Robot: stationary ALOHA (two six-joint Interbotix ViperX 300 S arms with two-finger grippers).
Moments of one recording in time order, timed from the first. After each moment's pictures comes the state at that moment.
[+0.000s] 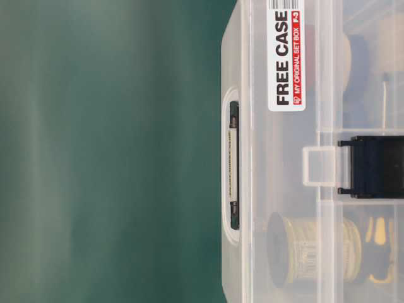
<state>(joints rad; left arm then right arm) 0.33 -0.58 1.19 -0.03 -0.07 0.08 -0.35 -0.51 1.09 0.01 0.04 0.07</state>
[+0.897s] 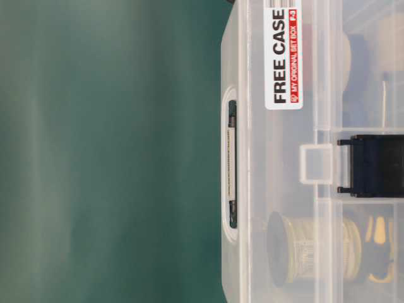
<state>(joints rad) 0.32 -0.51 1.17 -0.03 -0.09 0.09 -0.35 -0.48 1.07 0.00 0.01 0.07</state>
